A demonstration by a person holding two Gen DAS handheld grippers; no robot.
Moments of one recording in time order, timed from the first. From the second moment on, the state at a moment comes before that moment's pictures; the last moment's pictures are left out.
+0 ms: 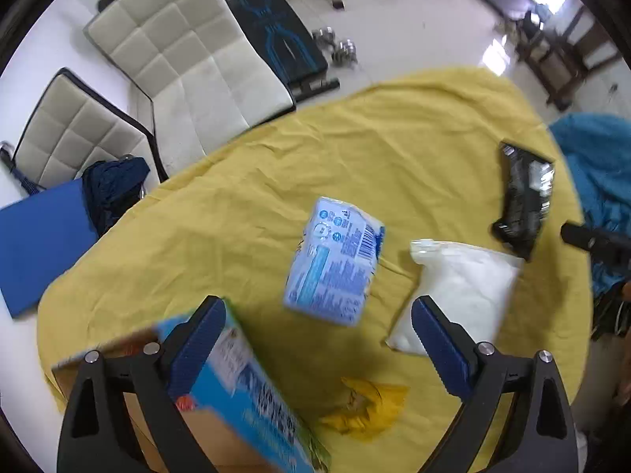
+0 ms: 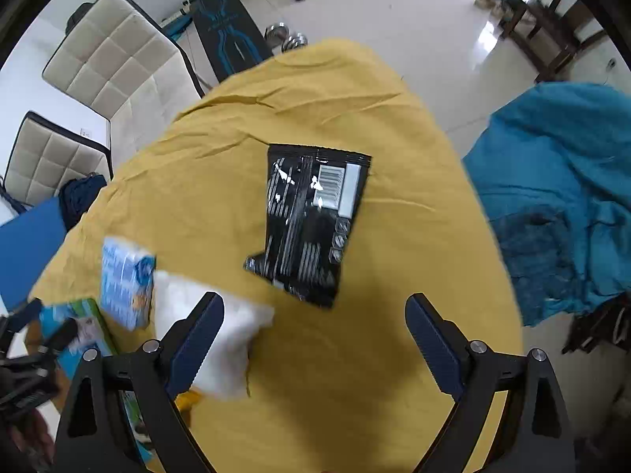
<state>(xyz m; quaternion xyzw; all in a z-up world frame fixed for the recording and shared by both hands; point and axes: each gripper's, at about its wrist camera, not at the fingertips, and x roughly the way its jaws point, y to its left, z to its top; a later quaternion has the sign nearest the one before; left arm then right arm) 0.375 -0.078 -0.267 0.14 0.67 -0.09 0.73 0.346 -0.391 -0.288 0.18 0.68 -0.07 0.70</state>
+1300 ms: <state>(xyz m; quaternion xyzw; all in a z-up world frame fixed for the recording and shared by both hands) 0.381 -0.054 -0.391 0.00 0.76 -0.02 0.65 0.337 -0.354 -0.371 0.04 0.75 -0.06 0.66</state>
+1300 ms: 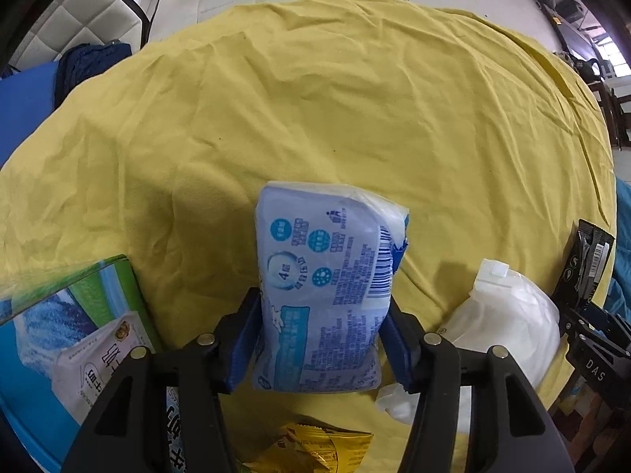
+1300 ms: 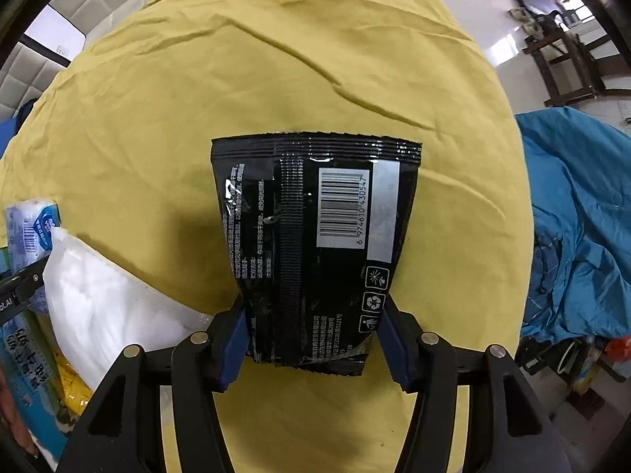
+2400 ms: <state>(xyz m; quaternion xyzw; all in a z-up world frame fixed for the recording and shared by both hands) 0.351 -0.090 -0.328 0.04 0.70 -0.04 0.71 0.314 -0.337 -0.338 0.04 0.73 -0.05 0.69</state>
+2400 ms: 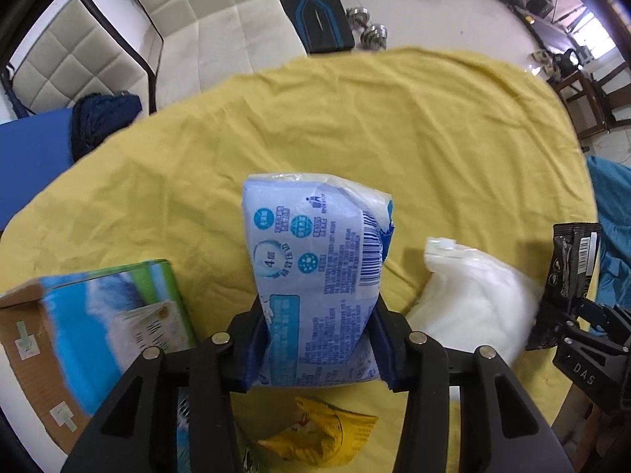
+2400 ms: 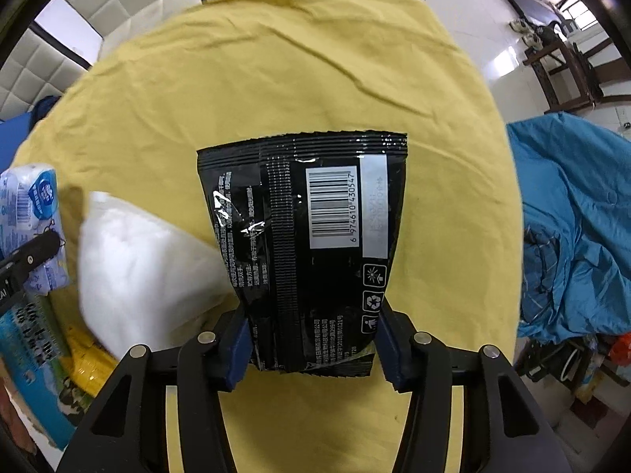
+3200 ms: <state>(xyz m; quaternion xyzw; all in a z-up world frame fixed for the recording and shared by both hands) 0.247 -0.001 -0.147 -0.03 0.59 -0.07 0.80 0.227 -0.210 -0.153 0.06 0.63 0.07 0.77</state>
